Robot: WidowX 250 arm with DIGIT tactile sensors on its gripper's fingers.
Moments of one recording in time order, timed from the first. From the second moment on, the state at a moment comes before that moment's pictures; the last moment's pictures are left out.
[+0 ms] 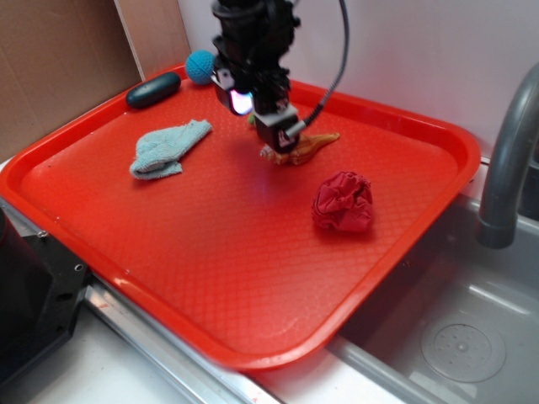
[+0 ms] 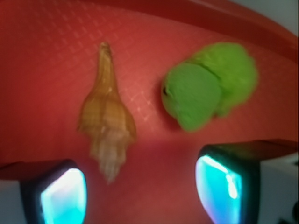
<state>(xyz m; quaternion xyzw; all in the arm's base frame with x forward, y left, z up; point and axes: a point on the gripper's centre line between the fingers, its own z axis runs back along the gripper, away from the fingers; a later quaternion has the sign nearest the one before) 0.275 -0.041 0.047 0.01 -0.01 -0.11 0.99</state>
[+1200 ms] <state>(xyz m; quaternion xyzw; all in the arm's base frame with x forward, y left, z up) 0.287 -0.051 0.023 0.03 0.00 -0.14 0.99</state>
